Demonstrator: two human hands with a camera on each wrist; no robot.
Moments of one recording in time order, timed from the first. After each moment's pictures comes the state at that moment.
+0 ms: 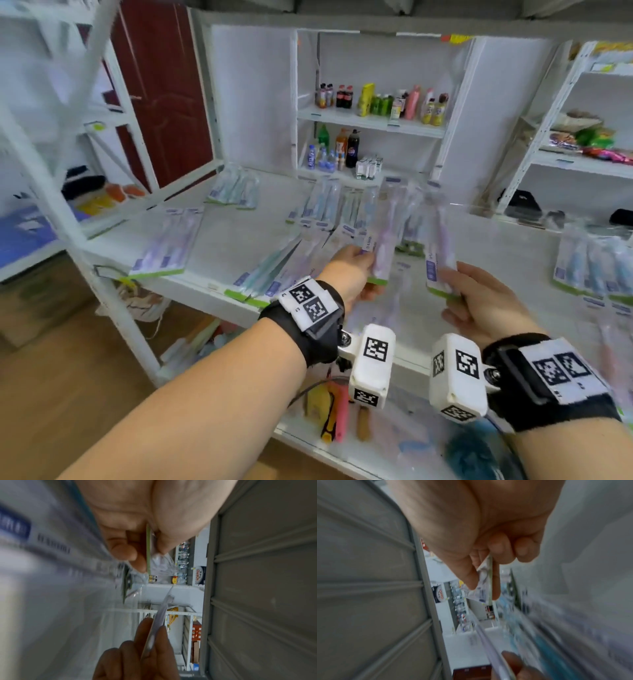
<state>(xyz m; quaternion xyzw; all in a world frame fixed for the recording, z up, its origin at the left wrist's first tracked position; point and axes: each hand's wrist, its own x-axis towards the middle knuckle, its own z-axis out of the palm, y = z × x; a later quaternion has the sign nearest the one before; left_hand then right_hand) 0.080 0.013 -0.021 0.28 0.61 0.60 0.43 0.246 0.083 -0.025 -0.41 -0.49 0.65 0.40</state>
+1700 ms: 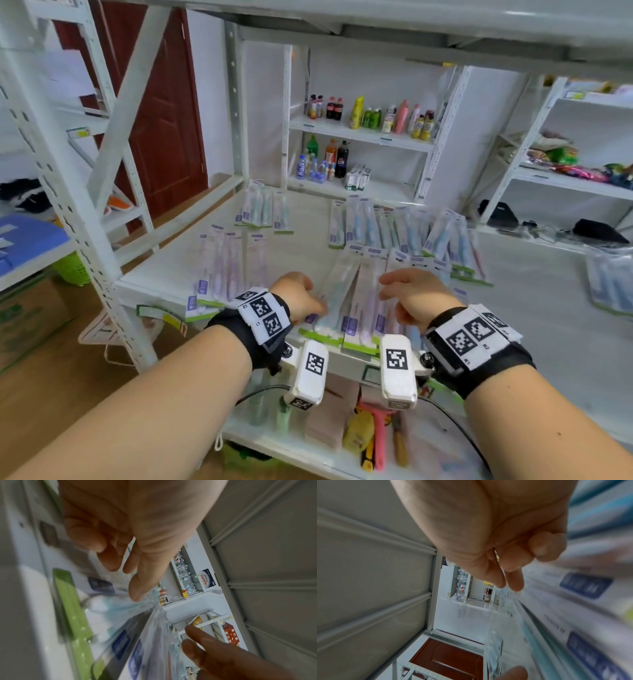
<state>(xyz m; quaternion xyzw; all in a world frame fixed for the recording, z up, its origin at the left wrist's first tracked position) -0.132 -0.067 -0.038 0.44 0.81 0.26 0.30 0.052 0.022 -0.003 -0.51 -0.69 0.47 0.21</state>
